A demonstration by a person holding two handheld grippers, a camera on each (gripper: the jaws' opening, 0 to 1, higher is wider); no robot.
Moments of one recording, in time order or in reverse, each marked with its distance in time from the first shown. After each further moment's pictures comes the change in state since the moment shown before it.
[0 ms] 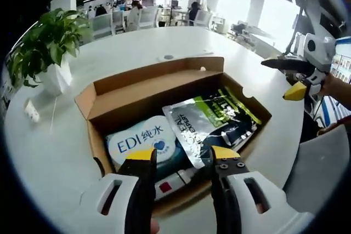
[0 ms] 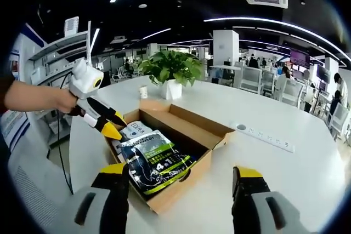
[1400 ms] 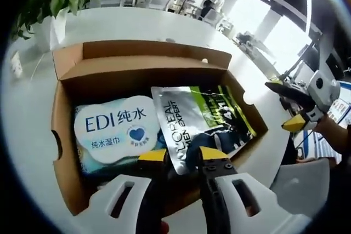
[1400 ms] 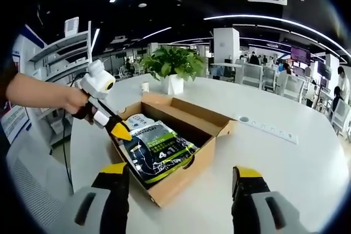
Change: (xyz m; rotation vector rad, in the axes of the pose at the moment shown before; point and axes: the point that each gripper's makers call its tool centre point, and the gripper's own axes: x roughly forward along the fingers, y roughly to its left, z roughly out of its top) left arm 0.034 -0.018 -0.016 -0.262 0.057 -0.104; right arm 0.004 0.002 -0.024 0.017 0.012 0.014
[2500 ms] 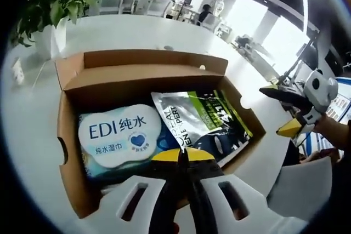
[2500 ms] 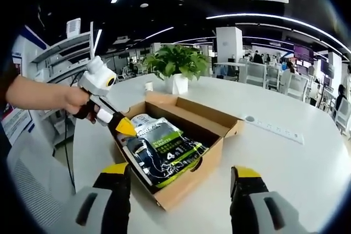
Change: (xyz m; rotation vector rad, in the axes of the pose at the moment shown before) left arm -0.009 -0.002 0.009 0.032 -0.053 0.005; right arm 0.009 0.012 0.002 -0.001 -0.001 0.033
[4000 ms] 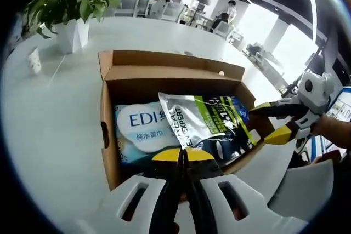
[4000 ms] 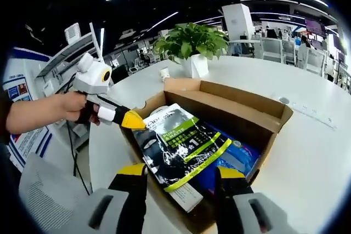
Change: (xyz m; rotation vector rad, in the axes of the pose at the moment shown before) left arm -0.030 0.042 -0.007 -0.059 -0.047 0.078; right arm 0.063 0.052 -0.004 0.125 0.150 0.168
